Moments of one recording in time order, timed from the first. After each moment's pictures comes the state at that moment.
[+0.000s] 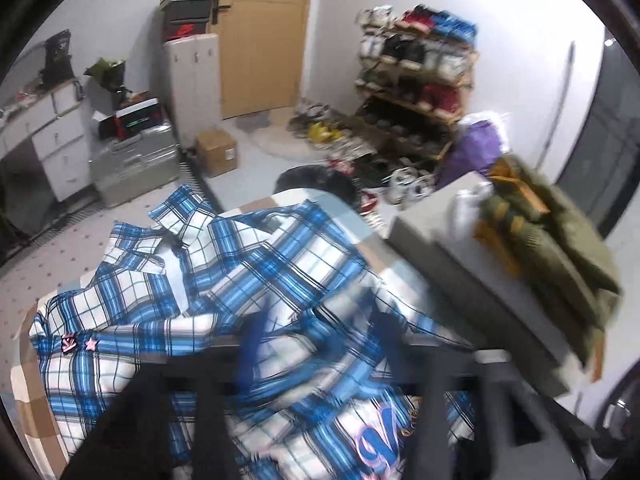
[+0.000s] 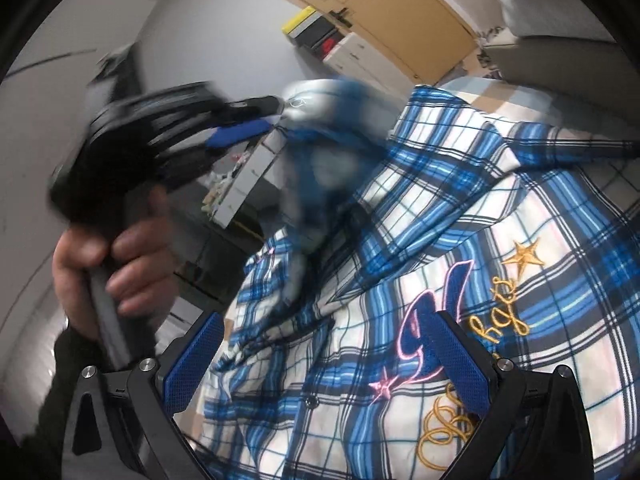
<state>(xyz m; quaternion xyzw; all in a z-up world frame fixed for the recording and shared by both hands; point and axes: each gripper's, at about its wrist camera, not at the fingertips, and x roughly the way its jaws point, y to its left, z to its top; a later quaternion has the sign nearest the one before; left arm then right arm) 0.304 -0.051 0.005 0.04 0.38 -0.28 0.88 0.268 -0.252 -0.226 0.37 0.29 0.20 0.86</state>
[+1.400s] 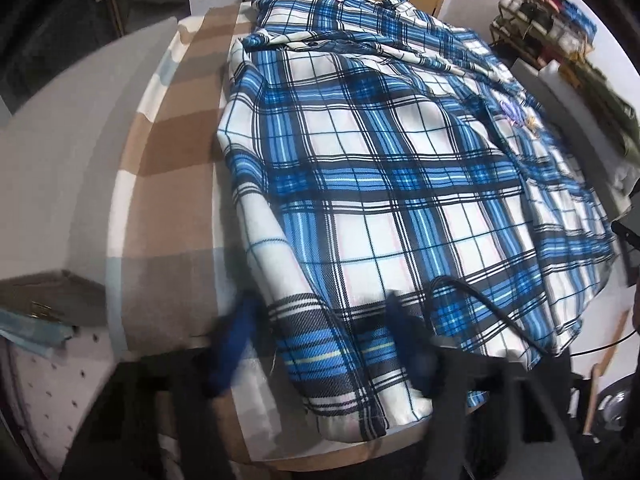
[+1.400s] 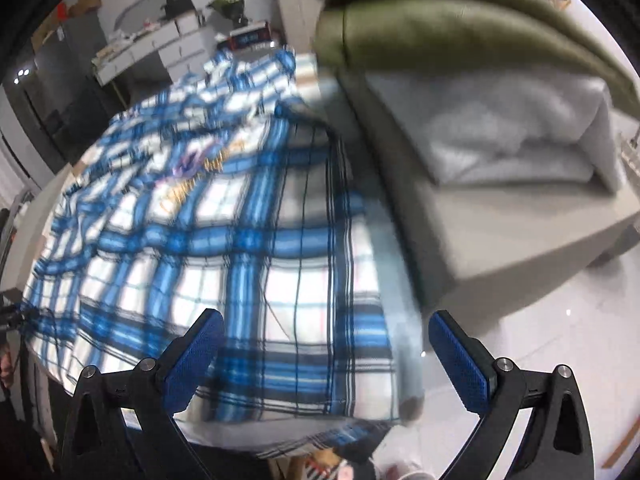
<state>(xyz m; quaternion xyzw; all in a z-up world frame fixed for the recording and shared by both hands) 0.016 0.134 -0.158 -0.03 0.55 -0.06 0.83 0.124 -0.353 -0.209 0.03 0.49 0.01 0.87</state>
